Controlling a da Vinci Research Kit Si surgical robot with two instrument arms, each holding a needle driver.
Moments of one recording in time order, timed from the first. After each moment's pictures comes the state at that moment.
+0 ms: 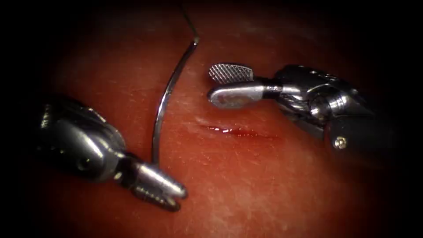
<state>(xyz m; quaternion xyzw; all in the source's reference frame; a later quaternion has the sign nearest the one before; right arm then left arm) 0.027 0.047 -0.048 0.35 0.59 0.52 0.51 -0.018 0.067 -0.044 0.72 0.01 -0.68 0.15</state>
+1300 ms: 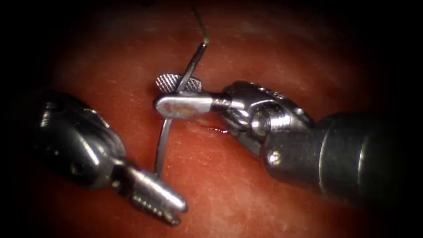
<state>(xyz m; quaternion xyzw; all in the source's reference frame) 0.032 0.044 -0.048 0.37 0.63 0.54 0.42 -0.018 0.067 -0.045 0.76 0.00 -0.64 0.14</state>
